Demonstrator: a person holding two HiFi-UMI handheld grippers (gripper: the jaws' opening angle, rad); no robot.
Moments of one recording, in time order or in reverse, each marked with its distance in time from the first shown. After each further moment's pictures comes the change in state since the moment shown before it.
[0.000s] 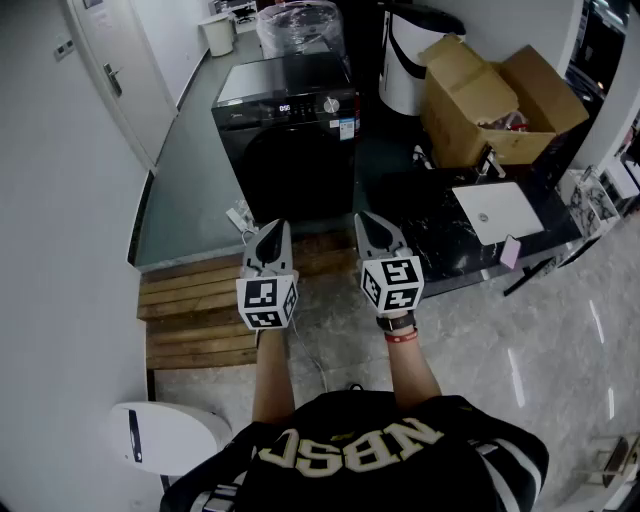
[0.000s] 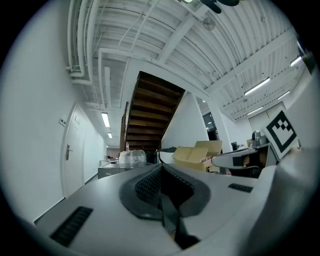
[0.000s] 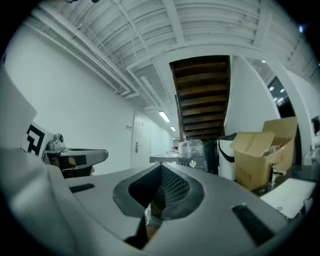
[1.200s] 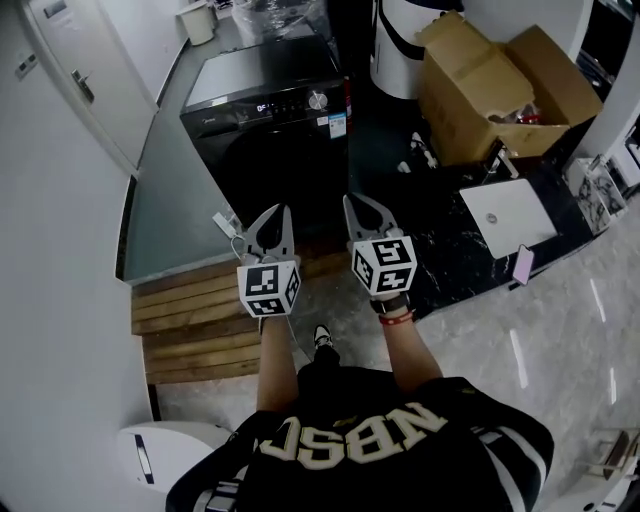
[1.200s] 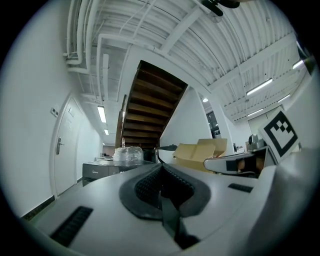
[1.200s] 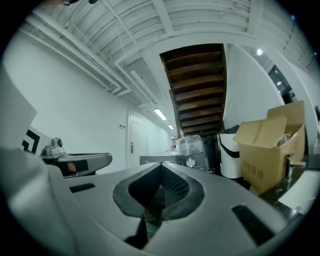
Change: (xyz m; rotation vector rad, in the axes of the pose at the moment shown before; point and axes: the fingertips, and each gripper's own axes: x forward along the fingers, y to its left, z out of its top) left arm 0.160 0.021 -0.062 -0.034 0.002 -0.034; right arm 0.143 -0.084 -0.035 0.051 0.006 -0.003
